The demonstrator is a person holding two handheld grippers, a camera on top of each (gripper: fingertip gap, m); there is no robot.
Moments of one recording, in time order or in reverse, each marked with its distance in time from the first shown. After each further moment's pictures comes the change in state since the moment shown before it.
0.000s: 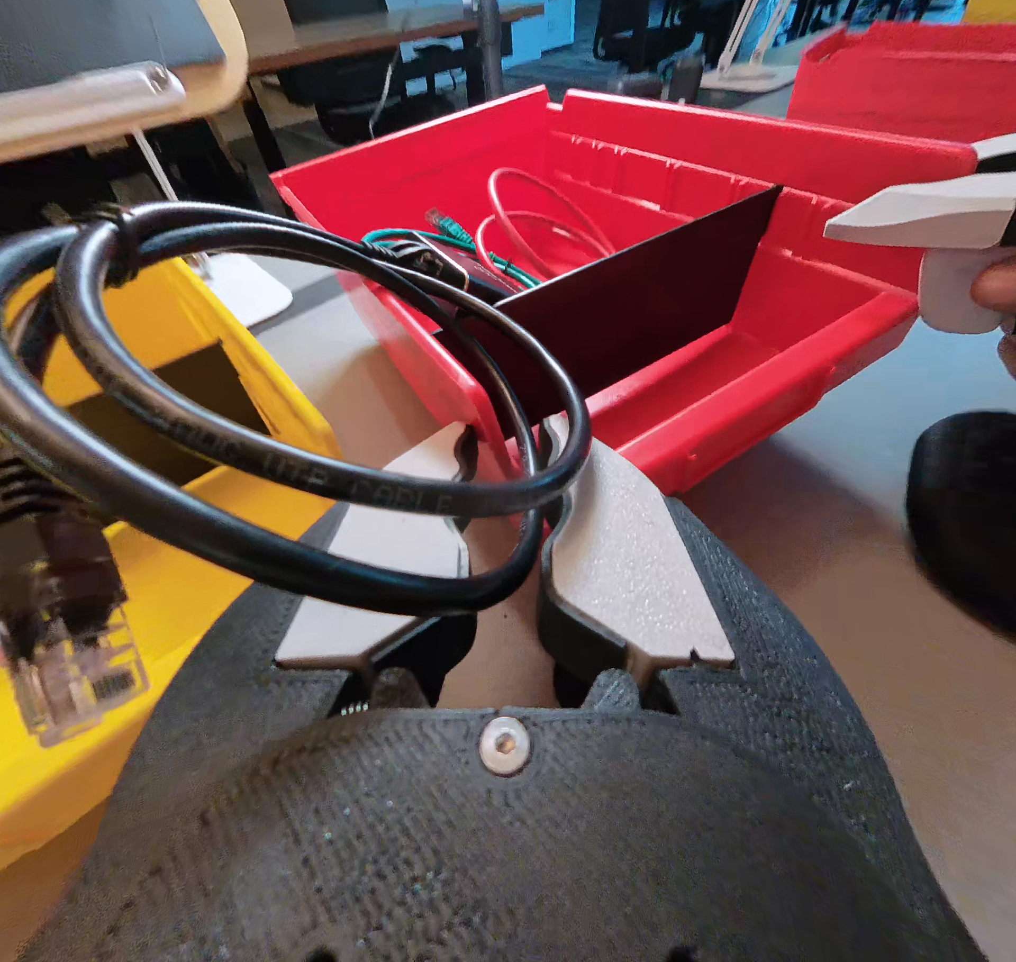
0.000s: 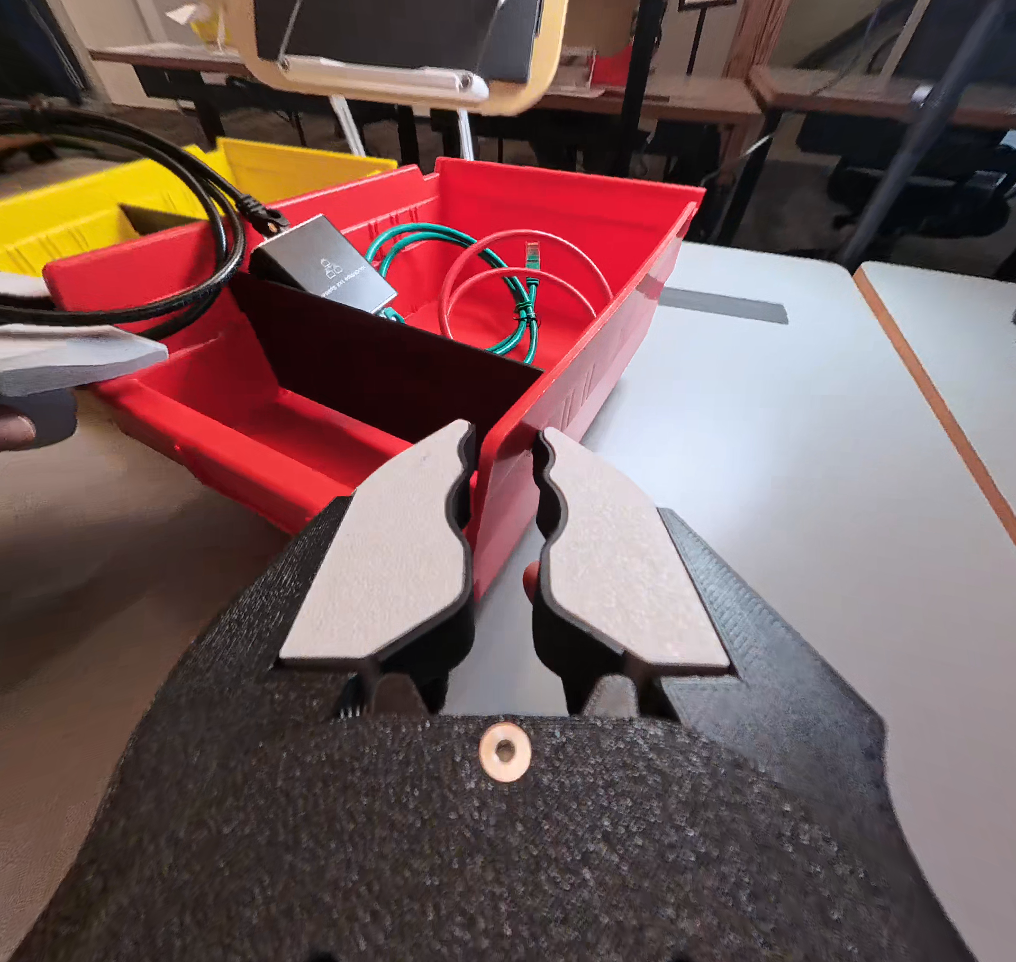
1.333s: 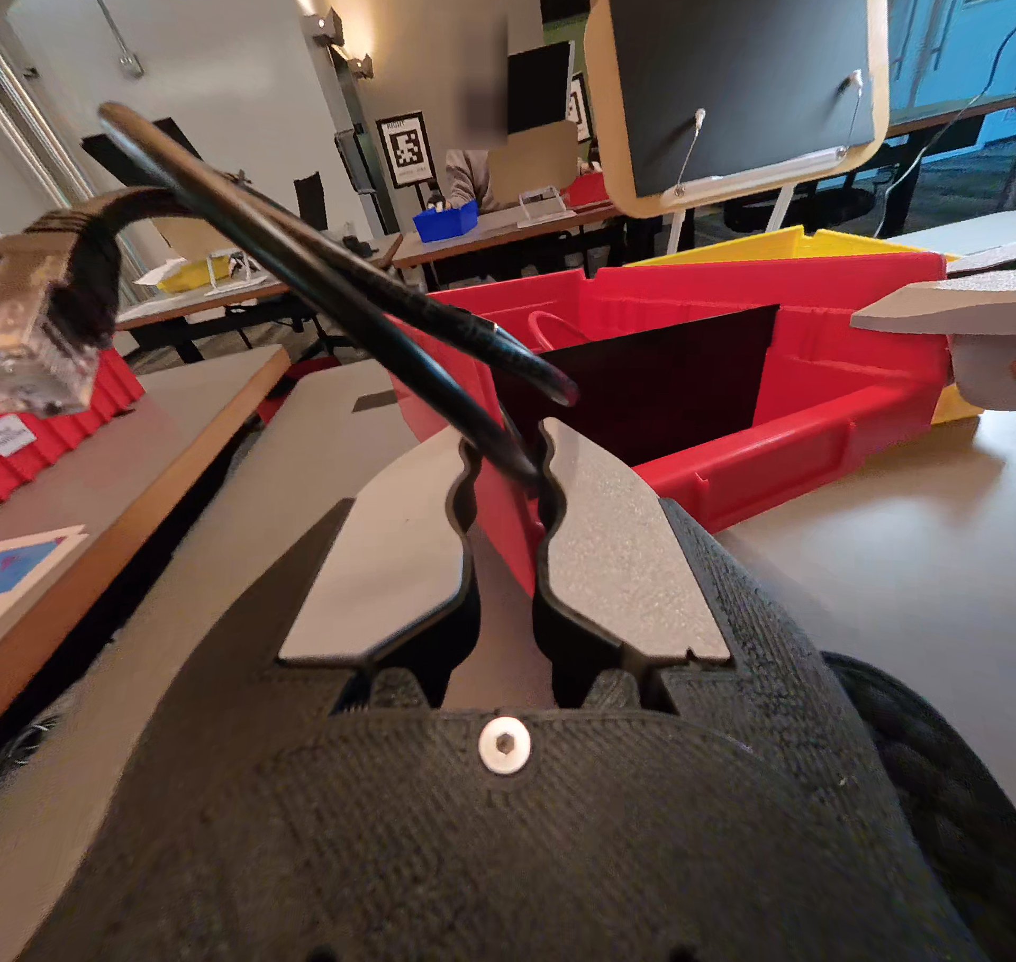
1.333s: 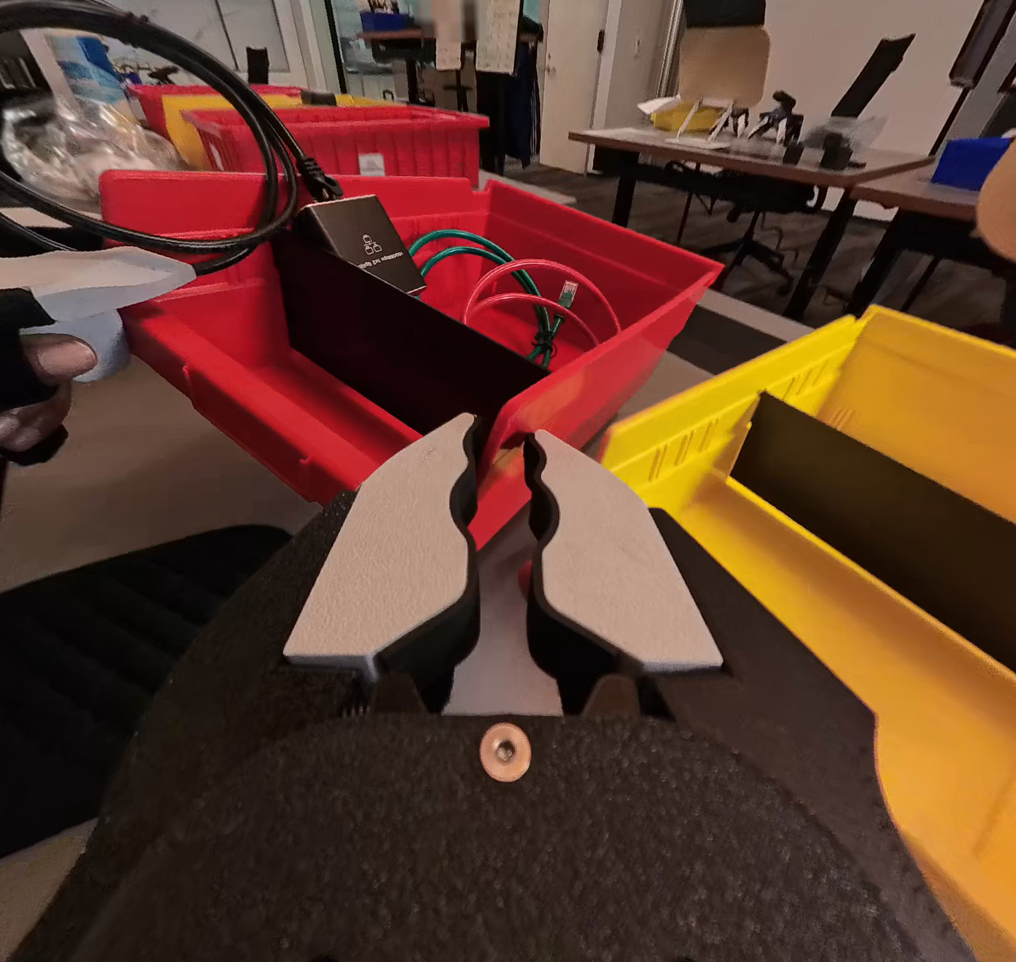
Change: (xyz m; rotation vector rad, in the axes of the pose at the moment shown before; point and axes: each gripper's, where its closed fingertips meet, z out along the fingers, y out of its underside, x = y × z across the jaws) left arm -0.252 0.058 -0.345 0.151 -0.654 0.013; right arm -0.405 -0.061 0.114 0.100 -0.646 -0.123
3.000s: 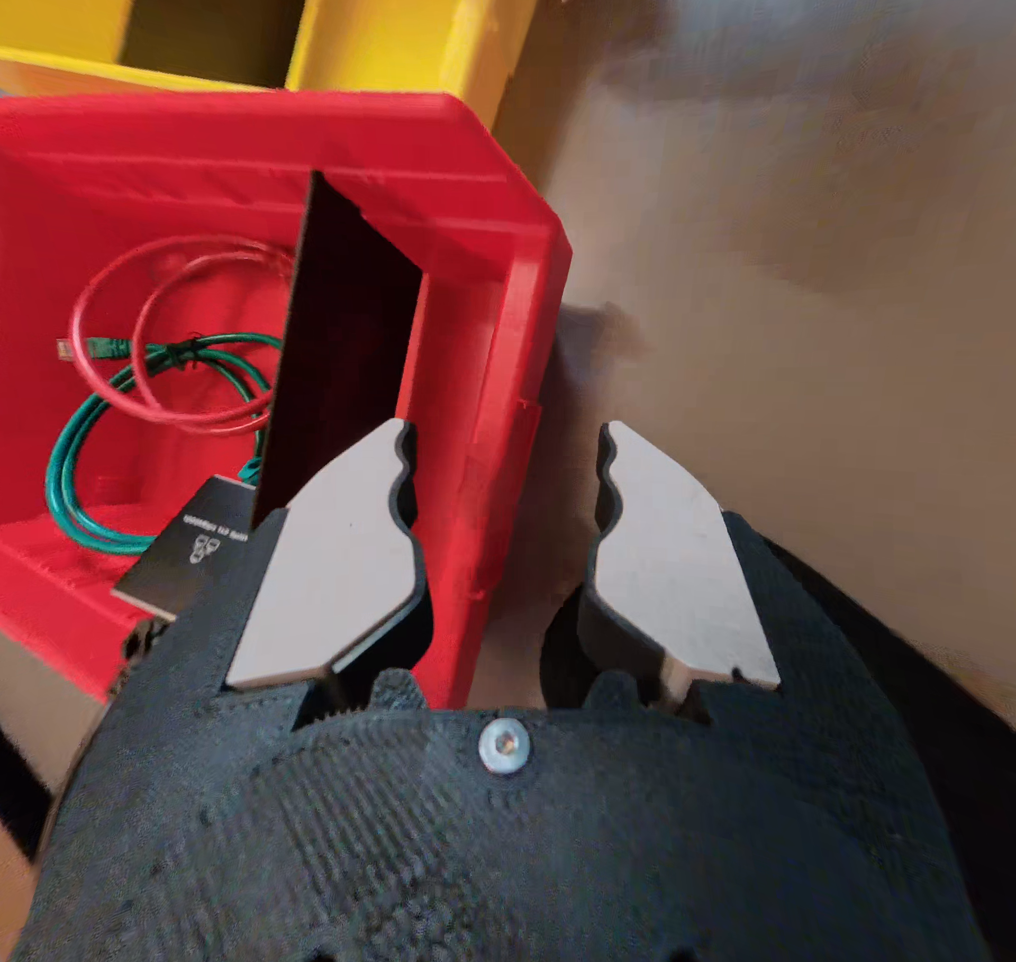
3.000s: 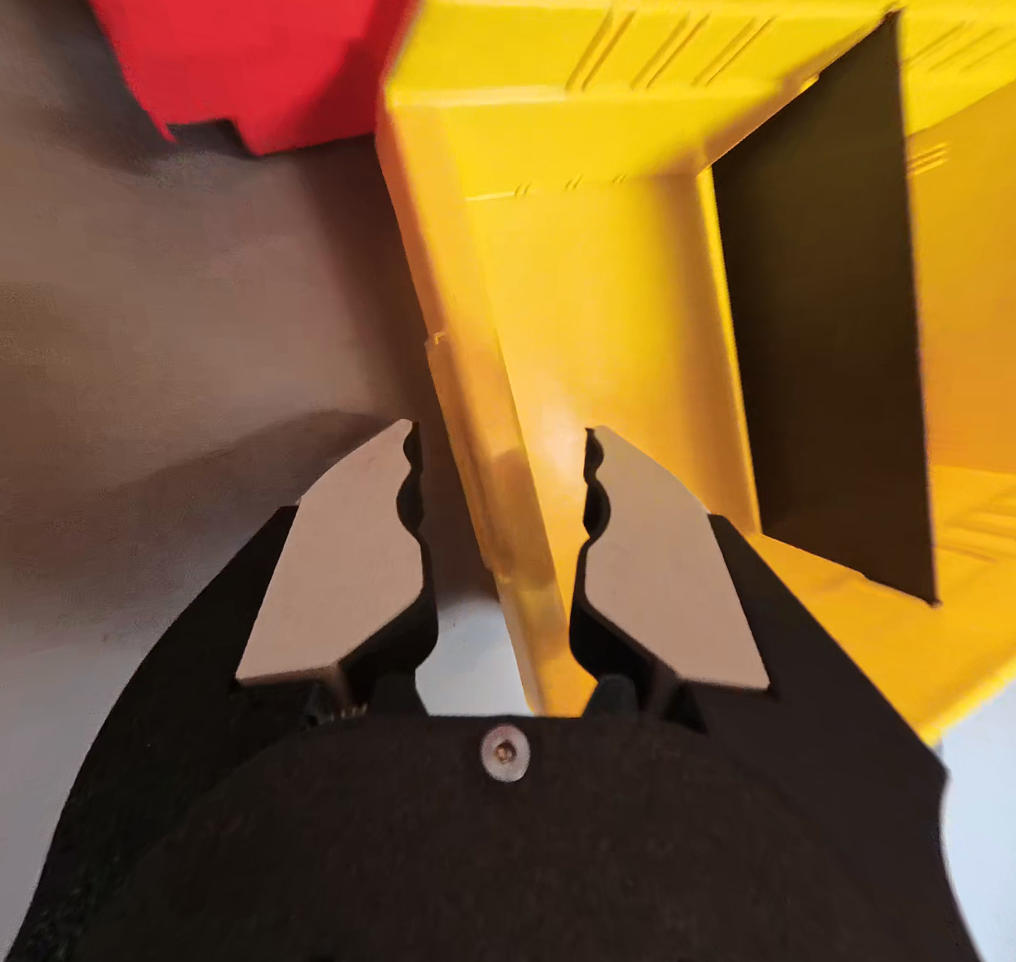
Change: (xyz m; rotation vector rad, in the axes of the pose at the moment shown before) left arm 0.163 0.075 0.051 -0.664 0.747 0.634; right arm 0.131 0.122 -0.049 -0.813 -0.230 -0.551
